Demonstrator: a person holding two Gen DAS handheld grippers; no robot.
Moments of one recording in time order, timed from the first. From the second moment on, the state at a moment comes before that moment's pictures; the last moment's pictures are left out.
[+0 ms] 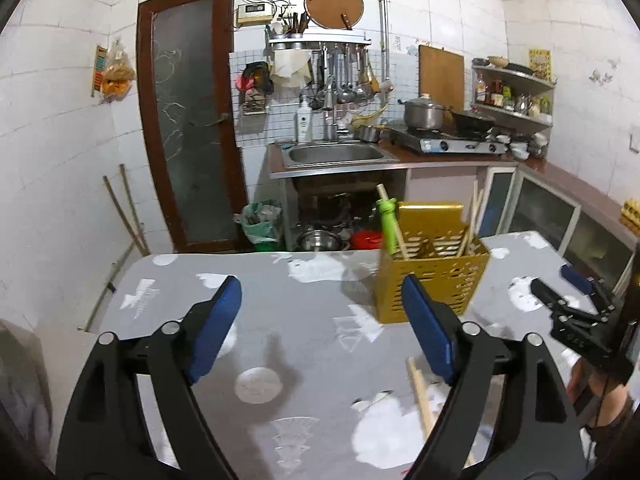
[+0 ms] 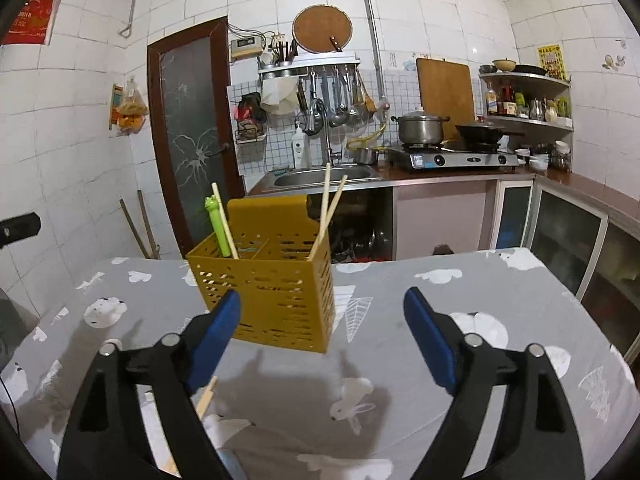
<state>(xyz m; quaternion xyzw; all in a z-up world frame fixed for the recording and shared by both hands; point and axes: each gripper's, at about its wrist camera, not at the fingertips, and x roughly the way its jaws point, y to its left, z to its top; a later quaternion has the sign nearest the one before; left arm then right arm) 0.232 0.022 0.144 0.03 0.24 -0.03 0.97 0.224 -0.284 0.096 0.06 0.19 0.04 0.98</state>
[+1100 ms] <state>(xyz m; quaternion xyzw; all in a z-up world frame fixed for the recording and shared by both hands) 0.262 -0.006 0.120 -0.01 0.27 -0.10 0.96 0.204 -0.304 0.089 0.07 0.25 0.03 0.96</state>
